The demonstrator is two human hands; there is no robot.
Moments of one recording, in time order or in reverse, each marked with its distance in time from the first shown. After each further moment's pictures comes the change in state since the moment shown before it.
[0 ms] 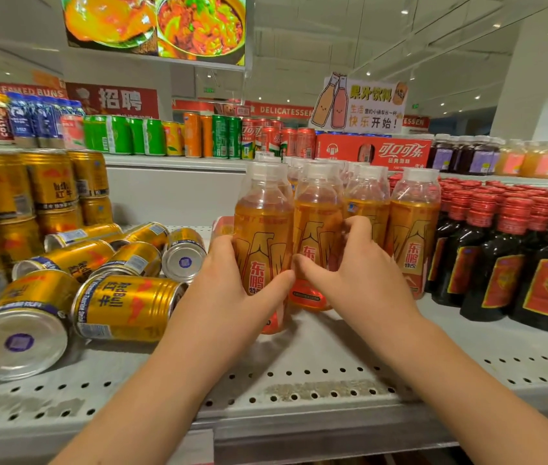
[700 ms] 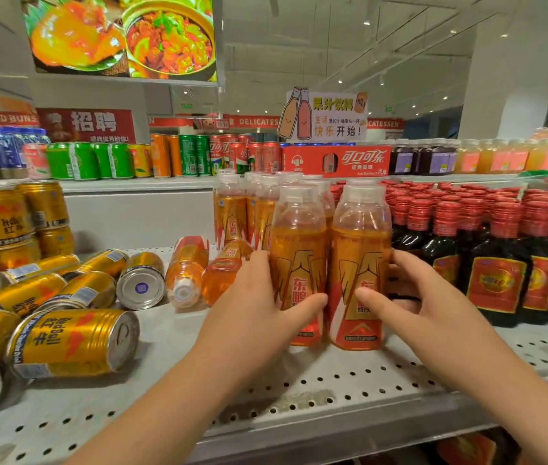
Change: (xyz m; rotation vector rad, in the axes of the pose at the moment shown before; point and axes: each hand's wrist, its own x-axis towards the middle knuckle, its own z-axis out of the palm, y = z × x) left_hand 0.007 0.047 0.060 0.081 -0.189 0.167; right_hand -0.044 0.071 -0.100 0.451 -0.152 0.094
